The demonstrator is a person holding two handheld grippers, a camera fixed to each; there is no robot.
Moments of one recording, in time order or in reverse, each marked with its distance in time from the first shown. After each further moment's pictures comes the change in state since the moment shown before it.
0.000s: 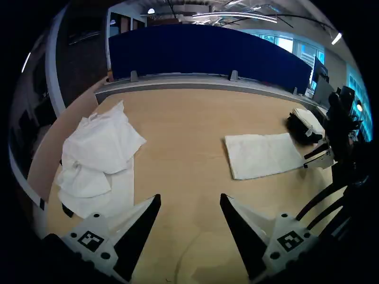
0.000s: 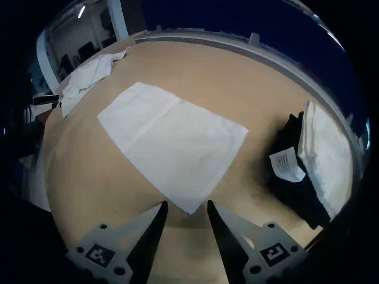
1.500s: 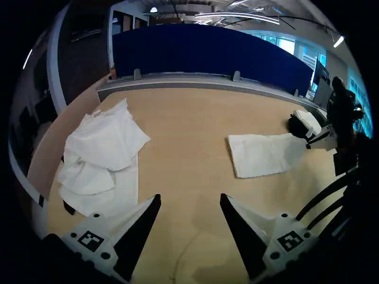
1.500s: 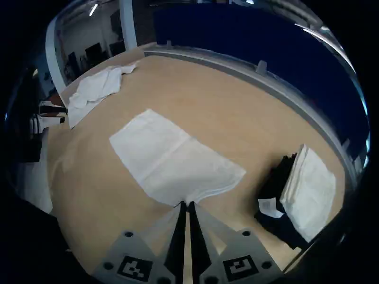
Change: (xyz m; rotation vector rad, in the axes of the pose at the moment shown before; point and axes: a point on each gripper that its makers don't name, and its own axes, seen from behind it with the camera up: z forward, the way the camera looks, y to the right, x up) left arm -0.004 -0.012 -0.003 -0.001 -0.003 -0.019; right arm 0.074 -0.015 -0.030 -0.017 0.103 -0.091
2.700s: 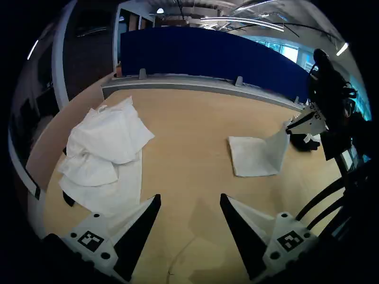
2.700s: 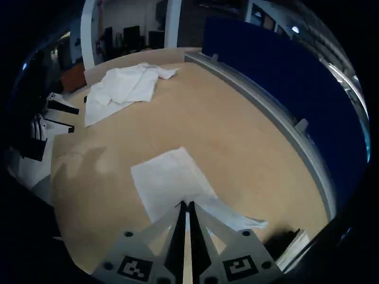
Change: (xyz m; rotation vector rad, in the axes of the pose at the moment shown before) left arm -0.011 -0.007 -0.010 -0.008 0.027 -0.053; right arm 0.109 -0.064 0.033 0.081 0.007 -0.307
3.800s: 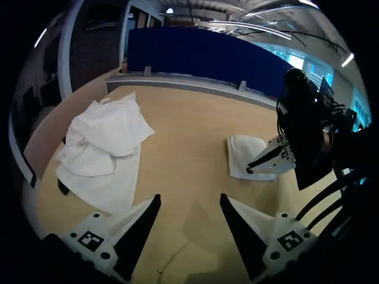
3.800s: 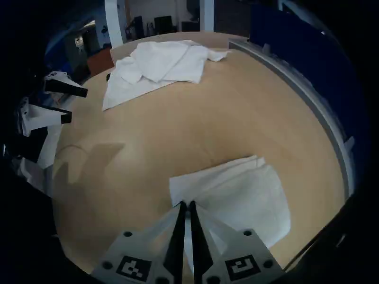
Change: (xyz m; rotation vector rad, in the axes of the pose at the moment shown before) left arm -0.012 0.006 0.002 0.000 0.016 -0.072; right arm 0.001 -0.096 0.111 0.210 -0.049 -0.095
